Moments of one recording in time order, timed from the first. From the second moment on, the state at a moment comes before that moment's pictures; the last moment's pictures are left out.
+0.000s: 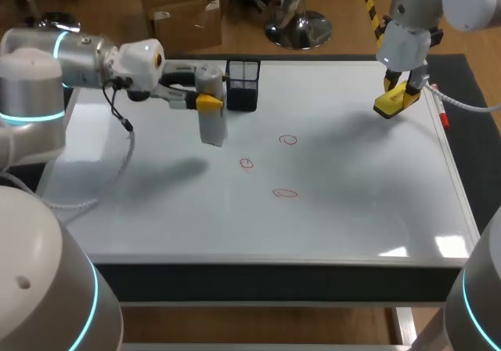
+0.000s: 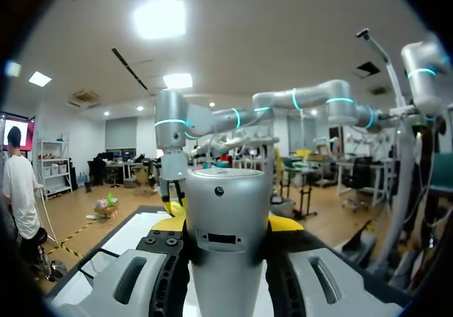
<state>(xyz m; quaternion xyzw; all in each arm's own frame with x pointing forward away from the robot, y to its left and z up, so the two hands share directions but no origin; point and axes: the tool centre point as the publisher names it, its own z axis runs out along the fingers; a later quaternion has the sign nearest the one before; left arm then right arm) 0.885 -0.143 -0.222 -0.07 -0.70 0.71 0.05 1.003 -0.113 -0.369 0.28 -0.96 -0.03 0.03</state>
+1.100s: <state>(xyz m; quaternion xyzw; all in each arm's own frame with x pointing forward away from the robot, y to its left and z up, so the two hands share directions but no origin) 0.872 -0.201 -0.263 -0.07 -0.69 0.71 0.08 1.003 -0.113 -0.370 0.28 -0.96 -0.03 0.03</state>
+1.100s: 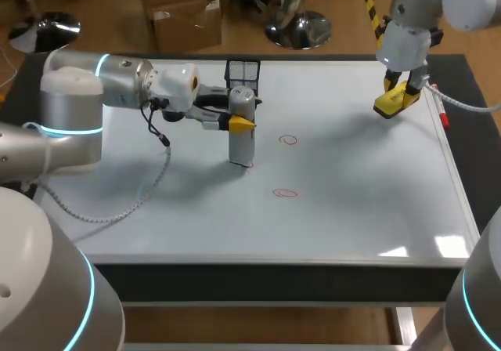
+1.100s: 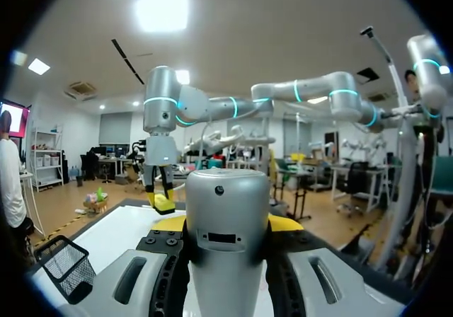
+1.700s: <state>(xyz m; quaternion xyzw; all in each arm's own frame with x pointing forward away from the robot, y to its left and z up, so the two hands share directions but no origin) 0.874 -0.209 -0.275 -0.07 -0.69 0.71 0.09 1.003 -0.113 -0.370 0.28 -0.96 -0.03 0.03</state>
